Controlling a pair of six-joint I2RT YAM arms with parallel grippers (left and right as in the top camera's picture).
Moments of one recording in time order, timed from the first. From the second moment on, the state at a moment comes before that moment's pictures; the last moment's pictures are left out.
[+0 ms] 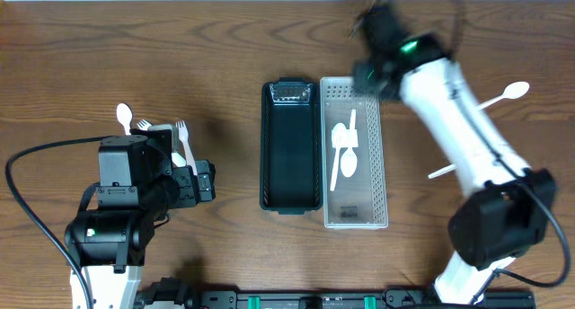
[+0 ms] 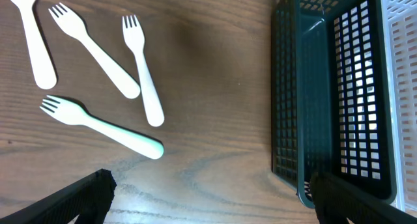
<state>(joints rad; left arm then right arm) -0.01 0.88 0.93 -1.00 0.18 -0.15 0.28 1.89 1.81 -1.06 0.12 0.44</state>
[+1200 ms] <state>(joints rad) -0.01 0.88 0.93 -1.00 0.18 -0.15 -0.42 2.36 1.94 -0.93 0.00 0.73</state>
